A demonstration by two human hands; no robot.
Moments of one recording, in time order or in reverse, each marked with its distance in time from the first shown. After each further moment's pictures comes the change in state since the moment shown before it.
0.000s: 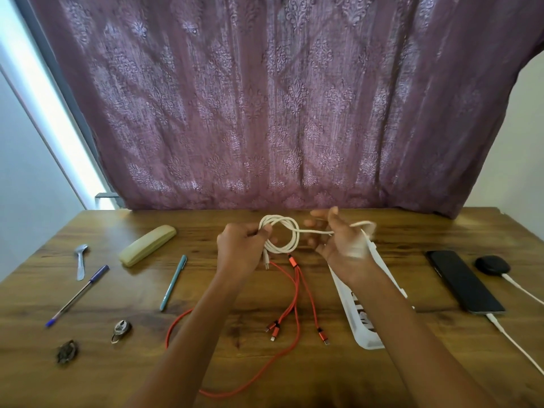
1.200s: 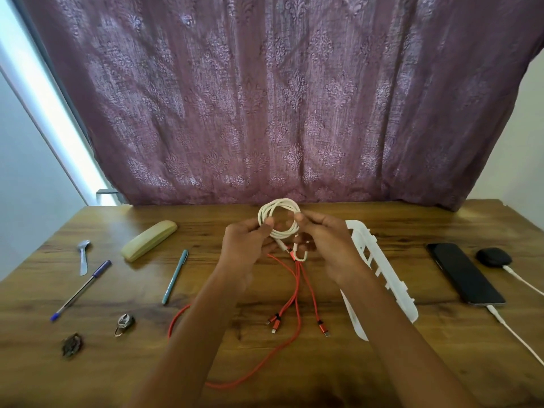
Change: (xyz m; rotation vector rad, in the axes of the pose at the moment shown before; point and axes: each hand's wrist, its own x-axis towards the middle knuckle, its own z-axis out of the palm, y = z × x) left_hand -0.006 0.003 0.005 -0.378 -0.169 -0.172; right_hand -0.019 0.002 0.018 -0.406 -0.074 -0.062
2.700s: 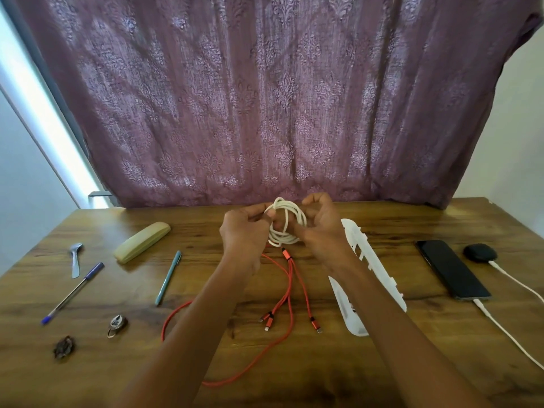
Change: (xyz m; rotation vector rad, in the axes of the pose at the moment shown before) left_hand 0.003 0.011 0.026 0.134 0.257 0.106; right_hand -0.005 -0.005 -0.004 -0.034 0.018 -0.247
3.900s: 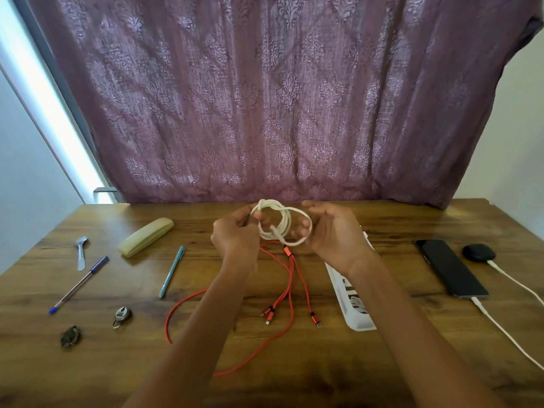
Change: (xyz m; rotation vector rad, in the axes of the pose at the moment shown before) left_hand -0.007 -0.010 -0.008 -0.086 0.211 0.006; right_hand -0.004 -0.017 -0.011 0.577 -0.120 0.449
